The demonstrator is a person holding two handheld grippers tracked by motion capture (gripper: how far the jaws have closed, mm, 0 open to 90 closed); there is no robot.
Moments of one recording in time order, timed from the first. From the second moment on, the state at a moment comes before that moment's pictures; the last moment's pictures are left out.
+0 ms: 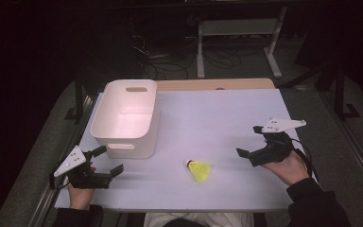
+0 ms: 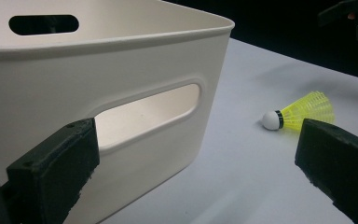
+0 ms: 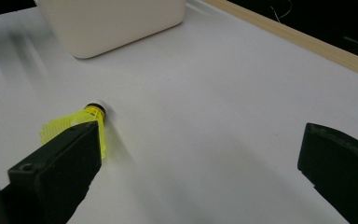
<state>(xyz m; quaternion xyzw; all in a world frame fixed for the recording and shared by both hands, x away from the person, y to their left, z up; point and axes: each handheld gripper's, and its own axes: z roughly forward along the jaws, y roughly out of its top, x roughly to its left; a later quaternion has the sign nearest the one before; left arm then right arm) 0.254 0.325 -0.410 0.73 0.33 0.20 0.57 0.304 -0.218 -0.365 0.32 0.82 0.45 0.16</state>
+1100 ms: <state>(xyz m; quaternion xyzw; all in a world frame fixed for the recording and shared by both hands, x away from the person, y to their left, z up) 0.255 0.324 -0.410 0.73 0.33 0.20 0.56 0.313 -0.175 -0.366 0.28 0.85 0.43 0.13</state>
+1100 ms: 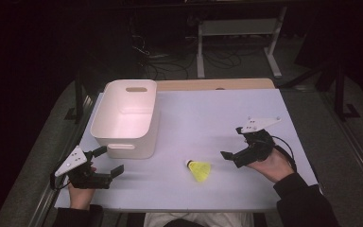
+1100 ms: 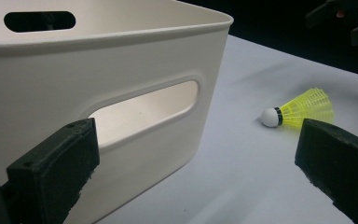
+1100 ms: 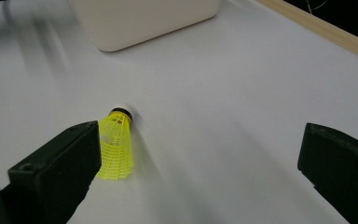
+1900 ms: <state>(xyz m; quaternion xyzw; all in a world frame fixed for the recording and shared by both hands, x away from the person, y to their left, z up) 0.255 0.324 -0.410 0.73 0.33 0.20 0.57 0.315 -0.139 -0.373 0.25 0.87 0.42 0.11</state>
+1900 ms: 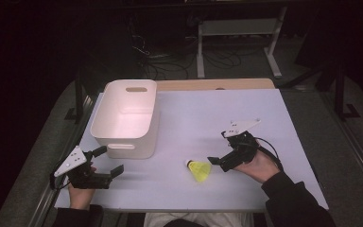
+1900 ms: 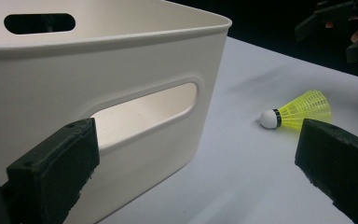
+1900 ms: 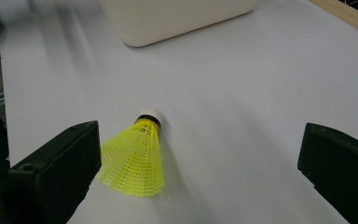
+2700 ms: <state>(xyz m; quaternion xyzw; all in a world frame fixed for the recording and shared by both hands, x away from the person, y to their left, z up) 0.254 0.325 -0.409 0.73 0.33 0.20 0.57 0.309 -0.117 -0.378 0.22 0.88 0.41 0.08</state>
